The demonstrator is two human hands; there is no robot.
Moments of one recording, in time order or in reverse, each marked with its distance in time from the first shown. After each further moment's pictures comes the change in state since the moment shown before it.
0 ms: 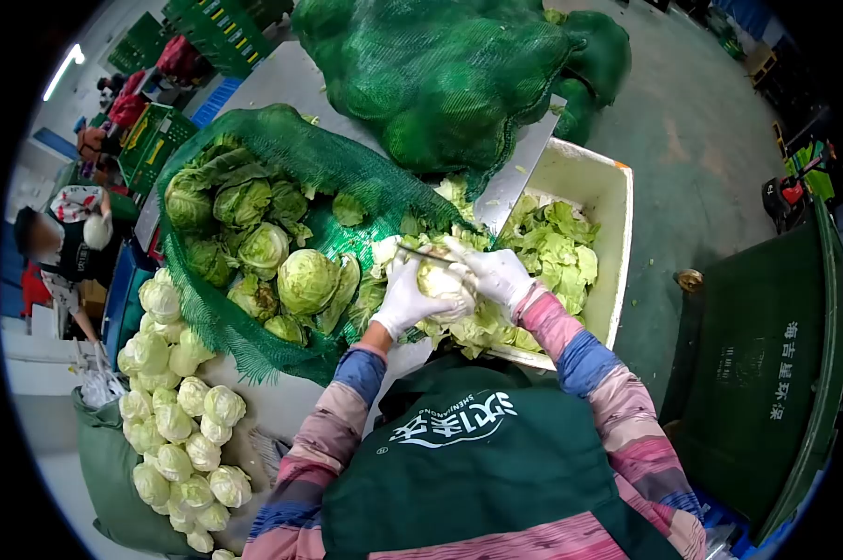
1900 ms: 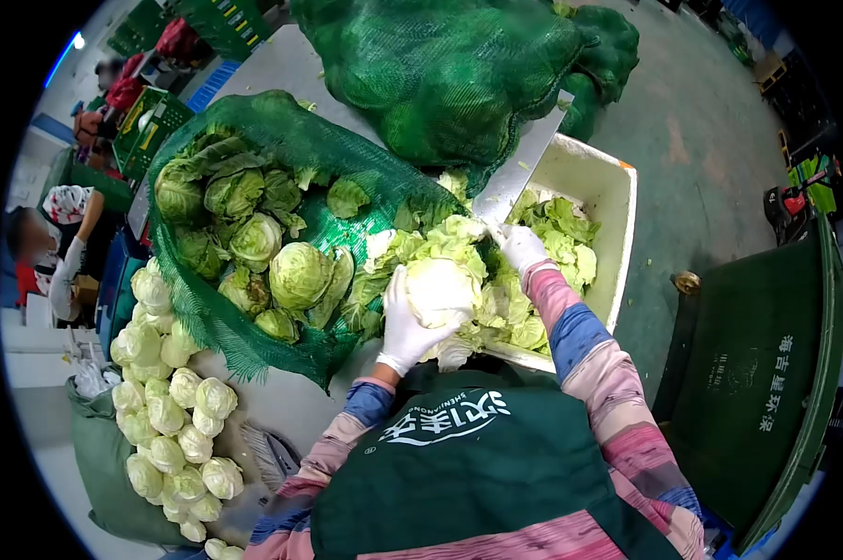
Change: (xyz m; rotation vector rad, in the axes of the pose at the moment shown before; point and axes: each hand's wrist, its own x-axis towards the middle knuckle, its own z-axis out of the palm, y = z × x) left_hand -0.046 0.015 0.029 -0.018 0.250 -0.014; right_hand 0.024 0.087 0.029 0.132 -0.109 0.587
